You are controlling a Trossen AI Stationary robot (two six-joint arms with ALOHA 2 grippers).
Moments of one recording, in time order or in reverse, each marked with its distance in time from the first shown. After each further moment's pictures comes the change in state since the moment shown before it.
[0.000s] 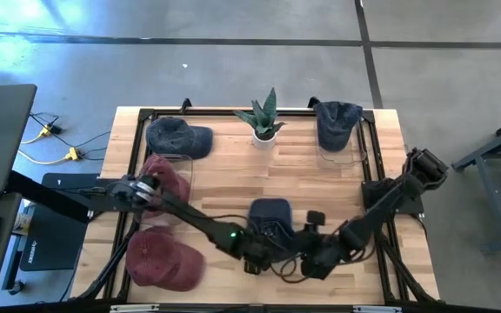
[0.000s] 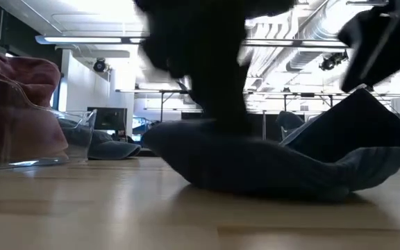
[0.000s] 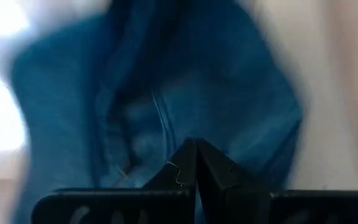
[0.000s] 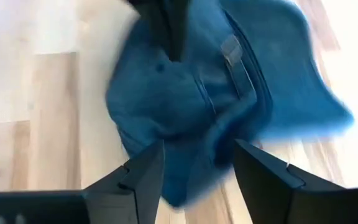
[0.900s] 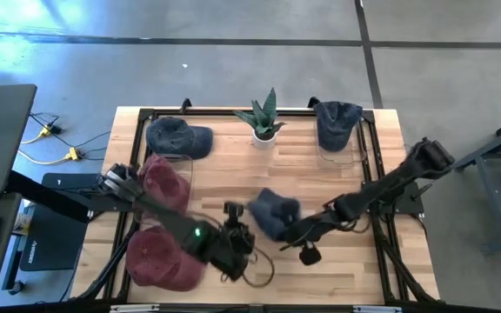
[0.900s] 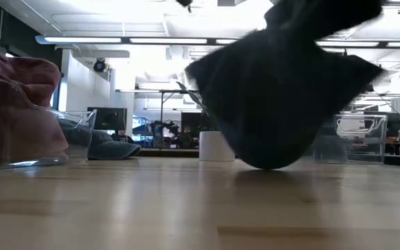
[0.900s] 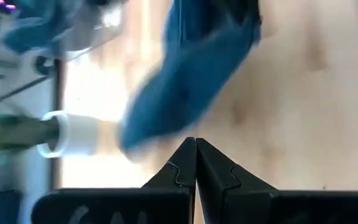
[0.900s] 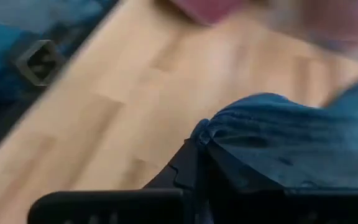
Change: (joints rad) left arm -0.095 -0.233 0.139 -0.531 -0.287 0.002; right arm -0.218 -0.135 -0.151 0.470 -0.338 -0.719
